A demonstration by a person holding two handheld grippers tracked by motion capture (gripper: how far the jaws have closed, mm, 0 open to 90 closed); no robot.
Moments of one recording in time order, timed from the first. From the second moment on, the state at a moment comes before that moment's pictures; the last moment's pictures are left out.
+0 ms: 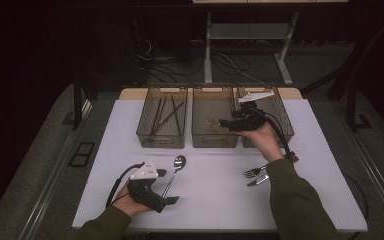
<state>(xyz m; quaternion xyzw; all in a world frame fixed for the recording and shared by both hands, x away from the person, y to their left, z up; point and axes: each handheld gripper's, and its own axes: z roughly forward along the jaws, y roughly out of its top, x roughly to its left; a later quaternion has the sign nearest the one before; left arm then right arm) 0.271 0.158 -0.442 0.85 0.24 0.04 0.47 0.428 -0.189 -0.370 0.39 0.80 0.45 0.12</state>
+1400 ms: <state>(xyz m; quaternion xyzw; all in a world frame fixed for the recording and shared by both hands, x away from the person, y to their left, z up) 0.277 0.166 -0.427 0.85 0.27 0.08 0.44 0.265 -0.284 -0.432 0.40 0.78 0.44 0.18</state>
